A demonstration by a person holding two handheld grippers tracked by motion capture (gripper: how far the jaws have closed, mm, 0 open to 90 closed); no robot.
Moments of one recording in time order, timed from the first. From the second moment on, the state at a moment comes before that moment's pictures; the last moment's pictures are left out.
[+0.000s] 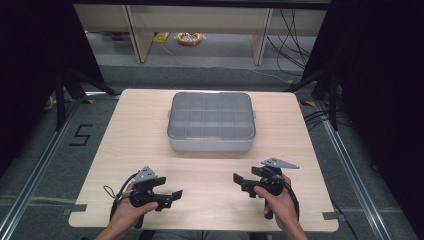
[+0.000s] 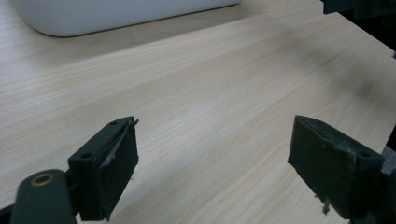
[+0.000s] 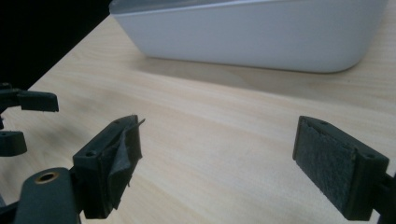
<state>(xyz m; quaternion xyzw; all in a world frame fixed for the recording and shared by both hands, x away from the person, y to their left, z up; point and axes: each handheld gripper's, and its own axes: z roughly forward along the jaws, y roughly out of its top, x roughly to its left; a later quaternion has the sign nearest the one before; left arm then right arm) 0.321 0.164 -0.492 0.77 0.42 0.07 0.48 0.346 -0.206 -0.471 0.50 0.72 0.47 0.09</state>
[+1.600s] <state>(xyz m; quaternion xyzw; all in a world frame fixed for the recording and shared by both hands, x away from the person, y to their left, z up) 0.272 0.145 -0.501 0.81 0.38 0.04 0.44 0.267 -0.211 -0.499 0.47 0.77 0.43 0.07</state>
